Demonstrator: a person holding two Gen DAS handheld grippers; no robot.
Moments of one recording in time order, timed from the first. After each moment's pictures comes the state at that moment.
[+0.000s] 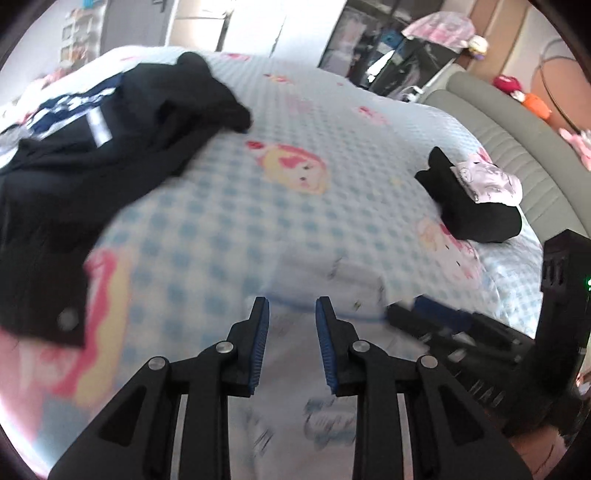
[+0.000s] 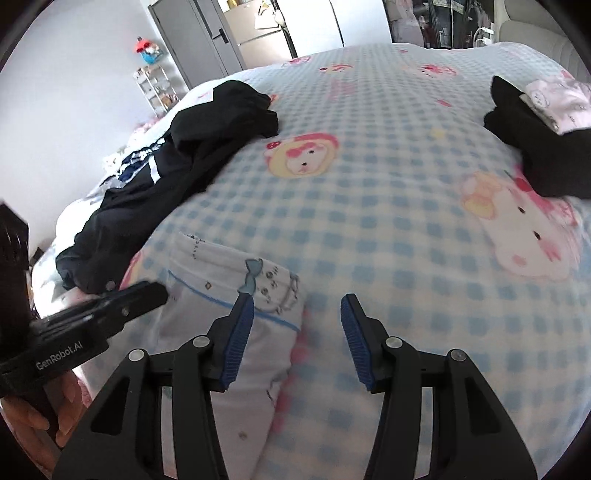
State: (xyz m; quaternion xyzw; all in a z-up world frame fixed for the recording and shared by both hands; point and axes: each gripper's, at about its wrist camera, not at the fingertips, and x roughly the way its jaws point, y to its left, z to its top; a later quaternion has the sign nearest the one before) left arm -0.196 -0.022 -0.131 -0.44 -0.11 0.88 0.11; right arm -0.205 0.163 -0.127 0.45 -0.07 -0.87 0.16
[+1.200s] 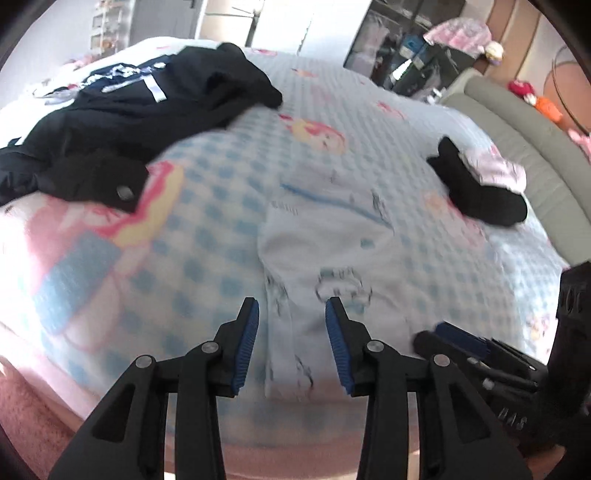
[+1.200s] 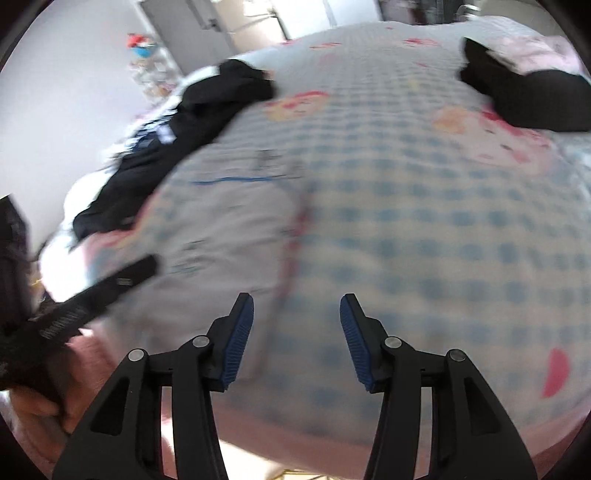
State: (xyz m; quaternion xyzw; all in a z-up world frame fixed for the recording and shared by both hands) left arm -0.119 -0.039 -0.152 -0.45 -0.13 0.88 0.07; right arm -0.103 0.172 -0.143 0.48 -0.09 -0.86 0.18
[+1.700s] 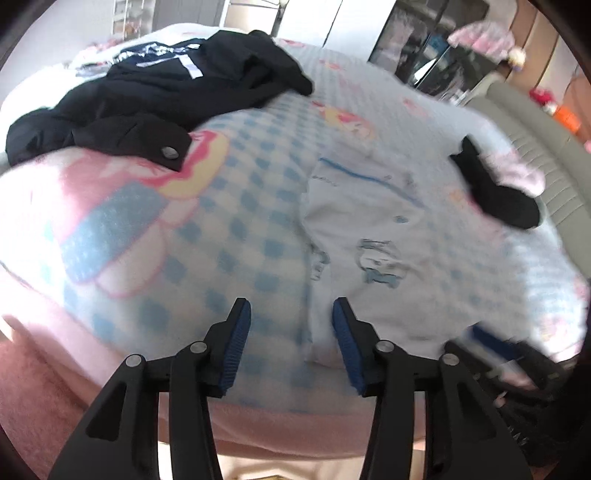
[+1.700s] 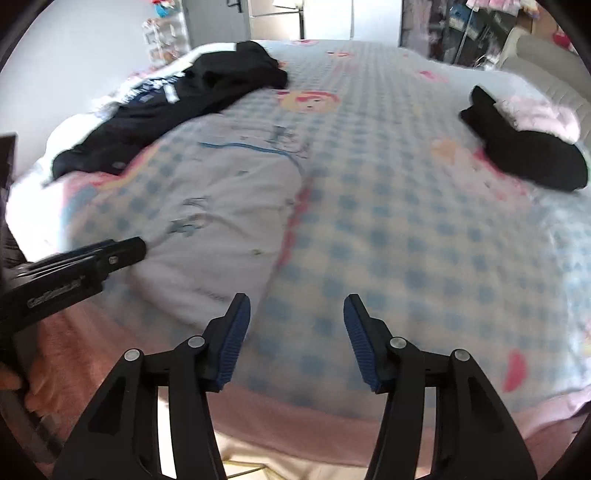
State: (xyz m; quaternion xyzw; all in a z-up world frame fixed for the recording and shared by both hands) left arm -0.080 -0.054 -0.152 -0.46 -0.16 0.87 0.04; right arm -0.080 0.155 -0.140 0.48 0.01 -0.86 0.15
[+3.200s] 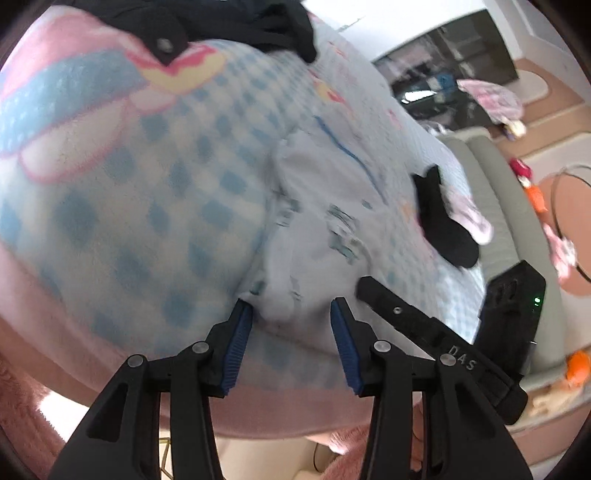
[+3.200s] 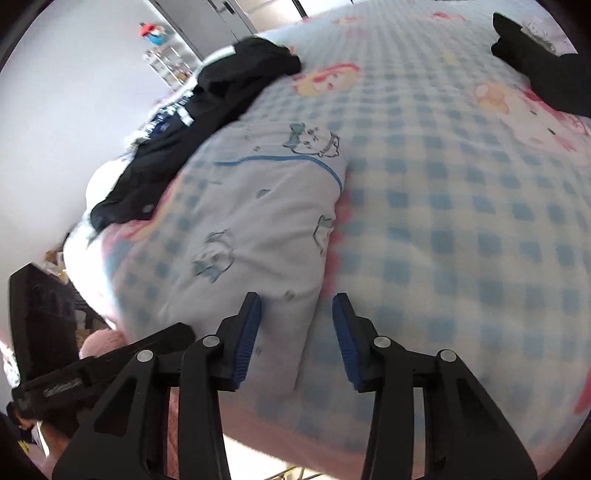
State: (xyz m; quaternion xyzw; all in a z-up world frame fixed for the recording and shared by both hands) left arm -0.079 -0.072 -0.187 -0.49 -0.35 0.79 0.10; right arm -0.145 0.151 -0.168 0.52 -0.12 -0.82 0.20
